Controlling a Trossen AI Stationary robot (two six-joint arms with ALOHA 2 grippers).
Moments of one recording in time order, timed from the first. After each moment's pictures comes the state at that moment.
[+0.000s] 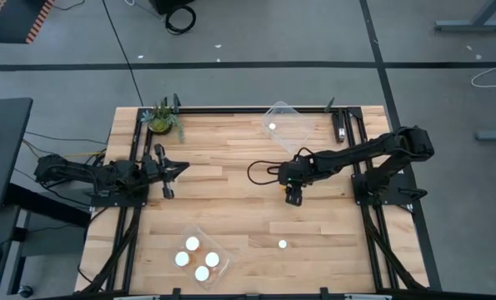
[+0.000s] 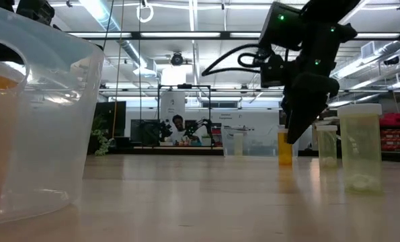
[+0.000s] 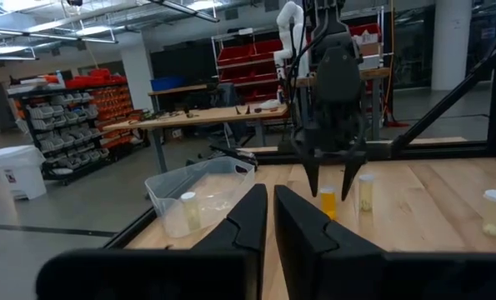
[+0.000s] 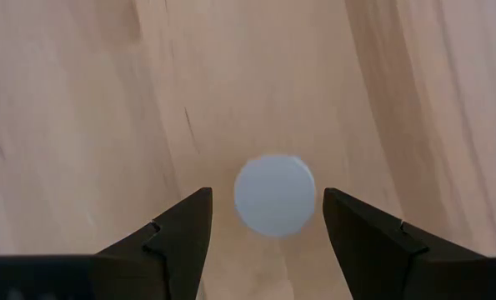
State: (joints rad) left arm -0.15 0.19 0.01 0.30 -0.44 0.17; right arm 0.01 1.53 0.85 -0.53 0.12 0.26
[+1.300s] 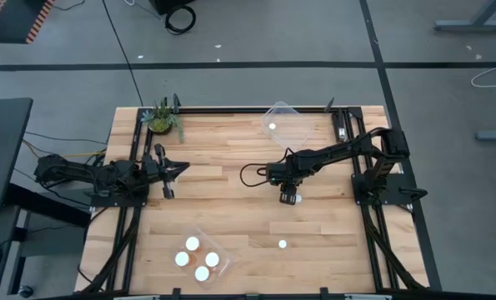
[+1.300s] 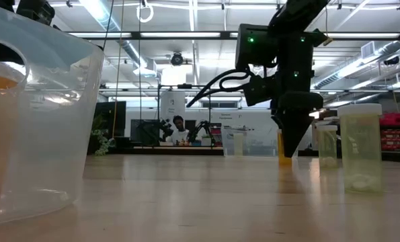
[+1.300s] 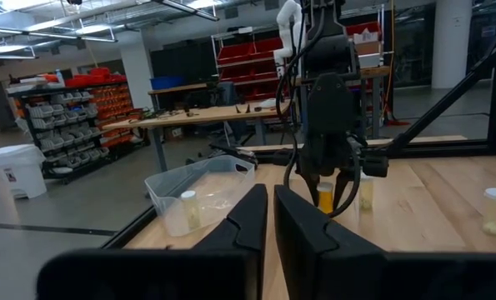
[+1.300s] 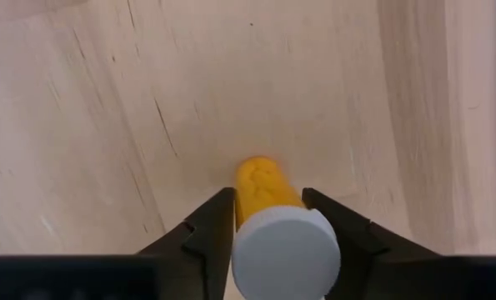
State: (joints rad) left arm -0.15 0.19 0.01 0.29 -0.44 0.17; right arm -0.02 1.76 1.06 -0.74 0.09 0.23
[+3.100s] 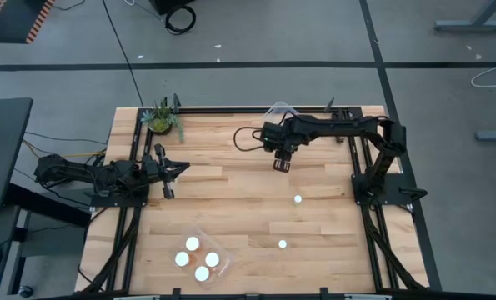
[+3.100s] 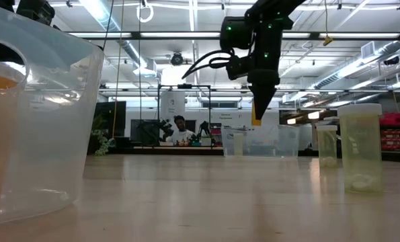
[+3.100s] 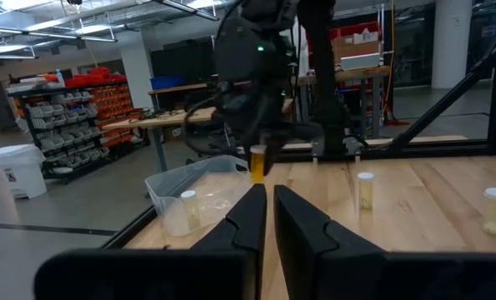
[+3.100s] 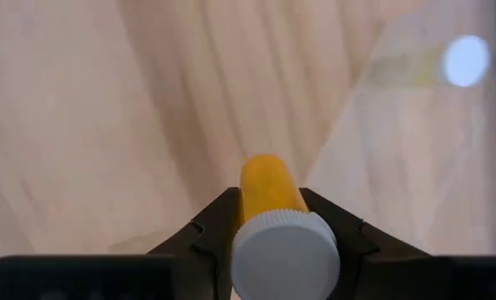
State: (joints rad) left arm -0.15 0.19 0.01 0.29 -0.44 0.17; right arm -0.26 1.76 1.37 -0.99 0.18 0.02
